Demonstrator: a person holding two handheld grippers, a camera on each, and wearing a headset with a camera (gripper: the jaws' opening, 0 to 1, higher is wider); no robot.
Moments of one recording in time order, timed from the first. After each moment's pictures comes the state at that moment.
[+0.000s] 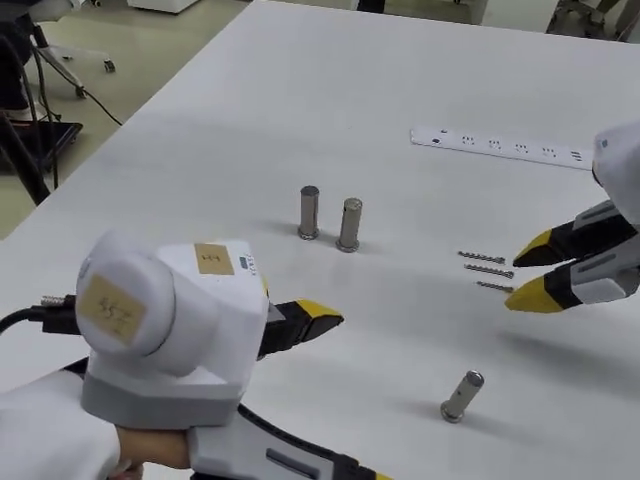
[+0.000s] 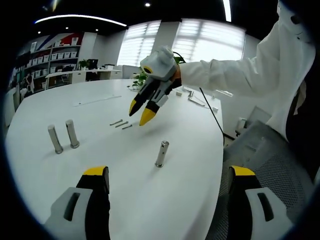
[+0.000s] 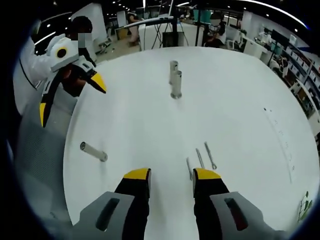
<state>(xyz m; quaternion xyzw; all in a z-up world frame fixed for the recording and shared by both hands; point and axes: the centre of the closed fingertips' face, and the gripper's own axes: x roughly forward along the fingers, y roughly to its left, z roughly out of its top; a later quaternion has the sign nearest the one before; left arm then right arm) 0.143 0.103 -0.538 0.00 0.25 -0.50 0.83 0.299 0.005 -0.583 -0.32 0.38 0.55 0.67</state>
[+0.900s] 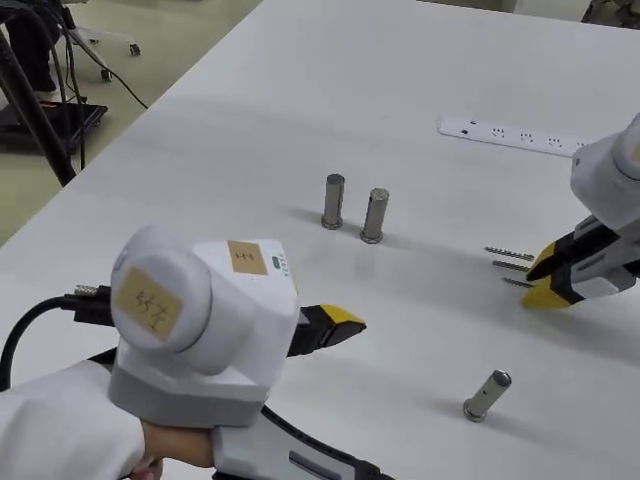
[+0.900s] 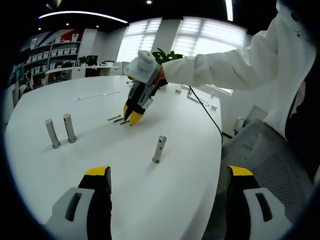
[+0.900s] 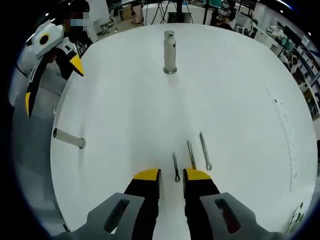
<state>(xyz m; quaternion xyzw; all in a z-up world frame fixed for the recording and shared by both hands) 0.136 0.102 -0.544 0.00 0.27 -0.51 0.82 0.318 0.000 -0.614 -0.37 0.42 0.54 0.63</state>
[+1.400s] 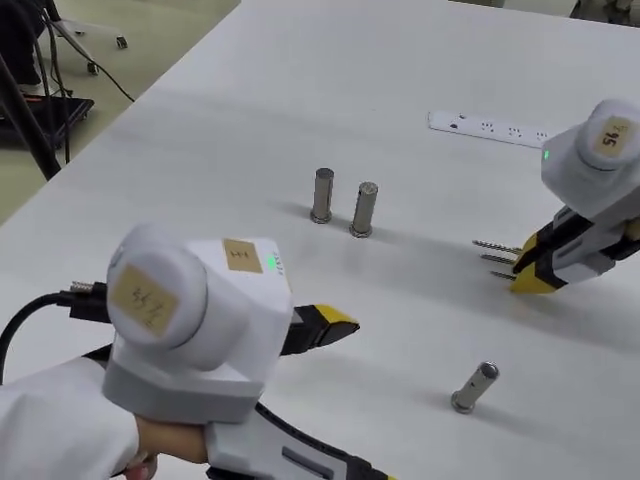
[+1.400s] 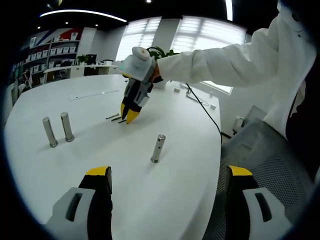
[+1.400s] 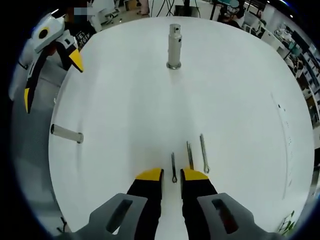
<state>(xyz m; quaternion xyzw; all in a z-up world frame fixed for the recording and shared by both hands) 0.137 0.098 -0.546 -0.01 0.27 -0.51 0.82 0.320 0.001 -0.614 -0.41 0.43 0.54 0.60</state>
